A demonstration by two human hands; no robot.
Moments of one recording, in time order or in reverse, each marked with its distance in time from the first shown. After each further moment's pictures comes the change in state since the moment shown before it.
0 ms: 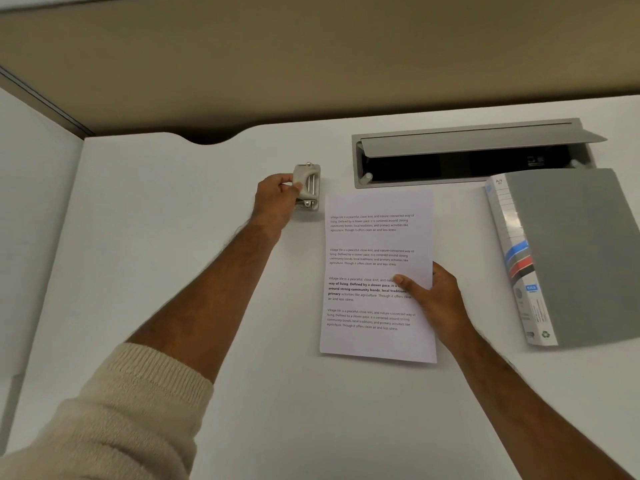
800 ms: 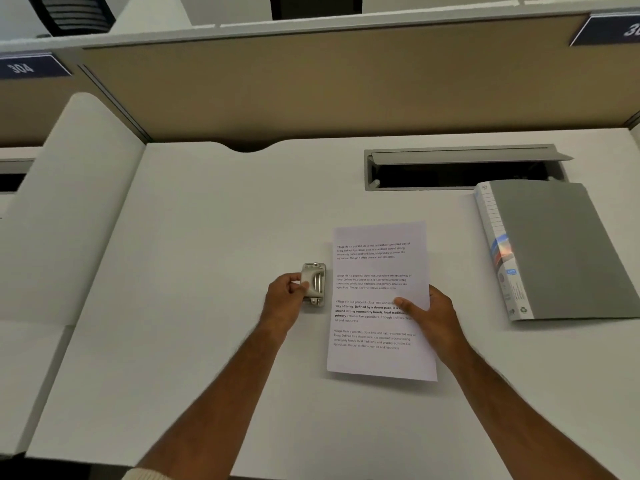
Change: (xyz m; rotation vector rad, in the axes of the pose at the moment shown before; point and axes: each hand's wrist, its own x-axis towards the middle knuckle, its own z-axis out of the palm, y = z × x) left_hand -0.198 -0.128 -0.041 -0.009 0.011 -0.125; right_hand -0.089 0.023 -0.006 -0.113 -0.049 -0.039
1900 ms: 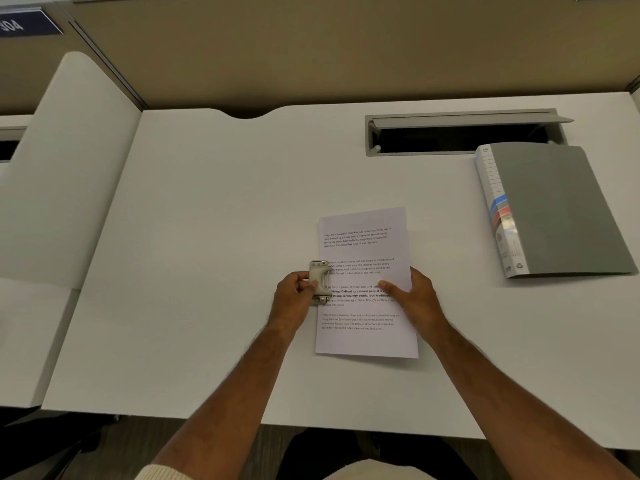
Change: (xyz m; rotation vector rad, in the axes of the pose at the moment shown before) left_hand -0.053 -0.059 0.006 0.010 -0.047 -0.012; right_hand -0.037 0.028 0.034 -0.004 -0.029 0.014
